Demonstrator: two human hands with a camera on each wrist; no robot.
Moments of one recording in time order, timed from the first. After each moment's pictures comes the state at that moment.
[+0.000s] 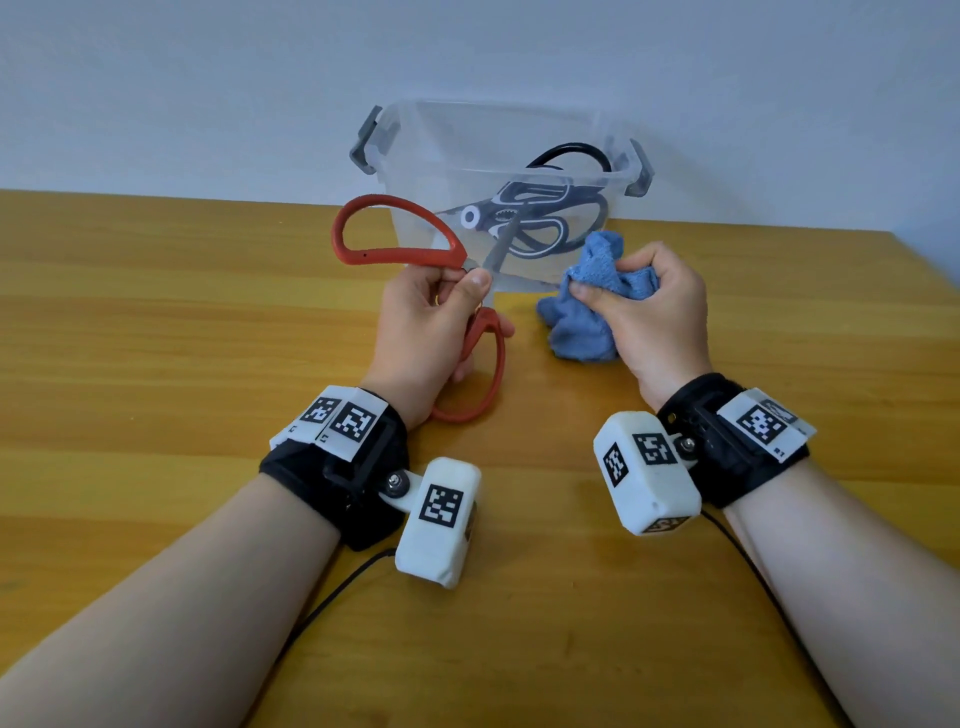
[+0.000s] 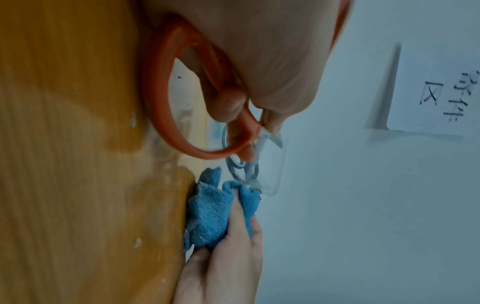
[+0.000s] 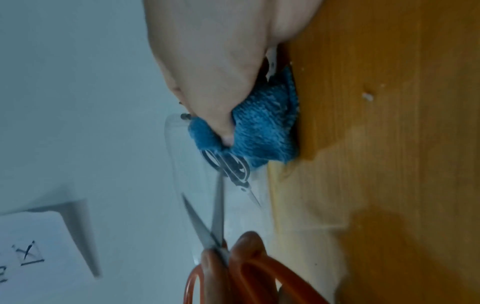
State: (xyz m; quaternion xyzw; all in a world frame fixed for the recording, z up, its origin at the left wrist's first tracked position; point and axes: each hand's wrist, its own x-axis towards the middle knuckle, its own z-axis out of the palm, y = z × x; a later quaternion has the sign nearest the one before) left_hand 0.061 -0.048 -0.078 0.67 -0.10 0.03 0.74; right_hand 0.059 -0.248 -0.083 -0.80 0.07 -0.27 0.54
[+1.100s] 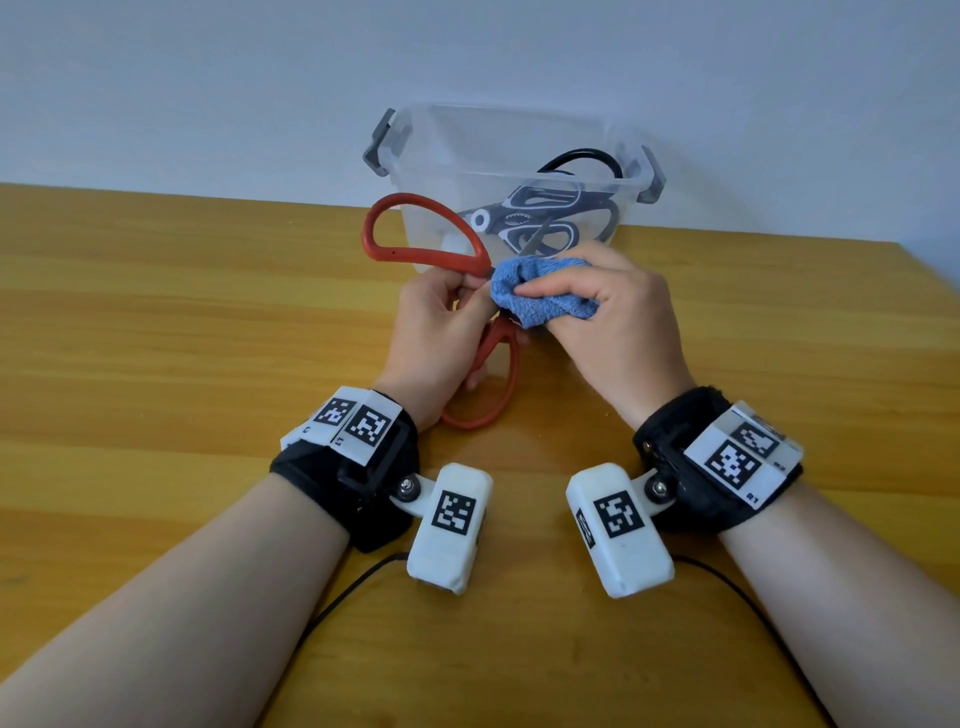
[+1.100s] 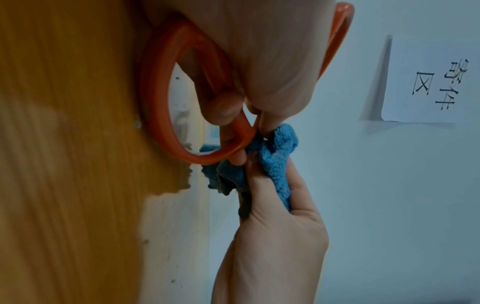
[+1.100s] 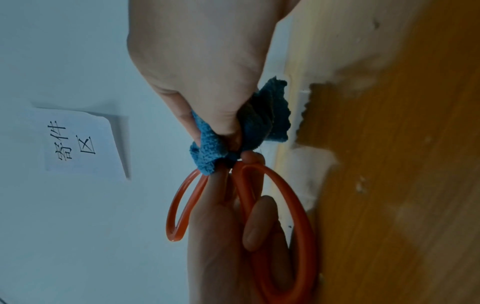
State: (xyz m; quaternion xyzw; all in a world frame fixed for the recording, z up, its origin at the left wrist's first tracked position) left_hand 0.065 -0.047 -0.079 0.69 -0.10 0.01 0.72; right_hand 0.051 -0.215 -0.071 -0.85 -0.18 -0.32 0.38
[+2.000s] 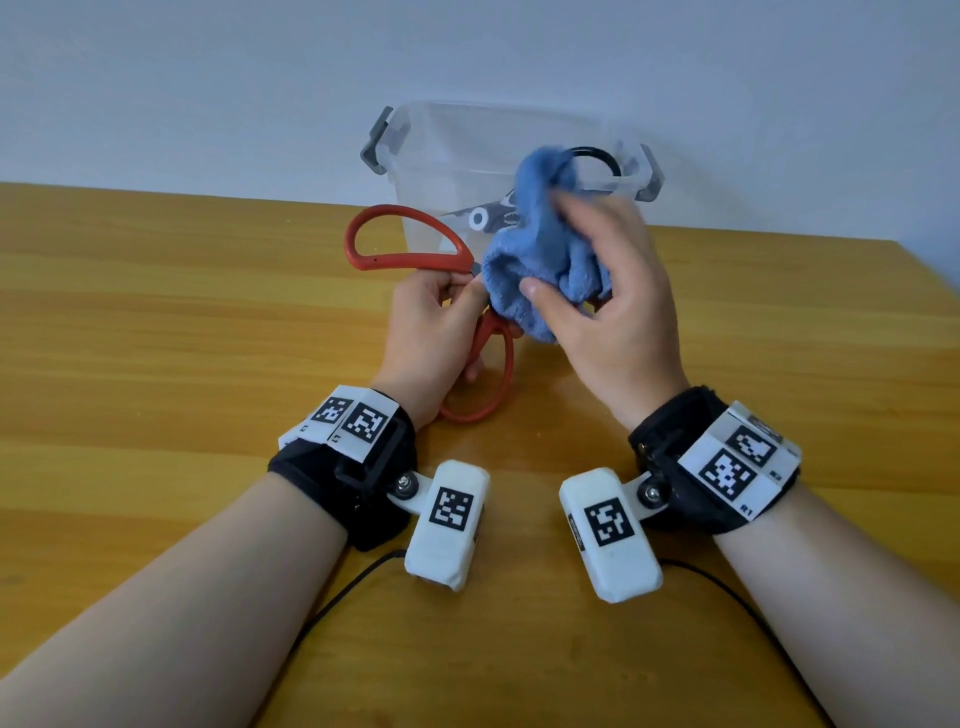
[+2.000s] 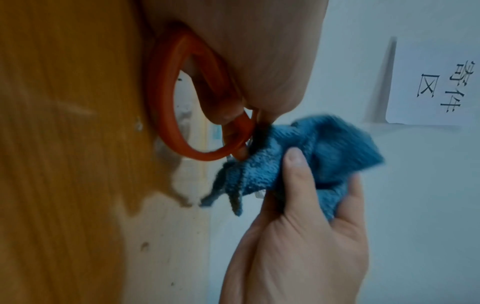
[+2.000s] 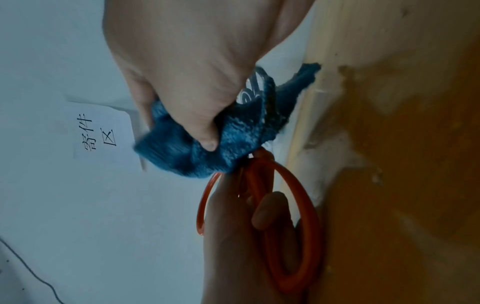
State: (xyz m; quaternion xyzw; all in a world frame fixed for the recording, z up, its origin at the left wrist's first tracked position) left_hand 0.069 -0.046 -0.083 0.71 -0.08 0.05 0.70; right_hand 0.040 -0.202 -0.055 -0.81 -0.21 -0.36 0.42
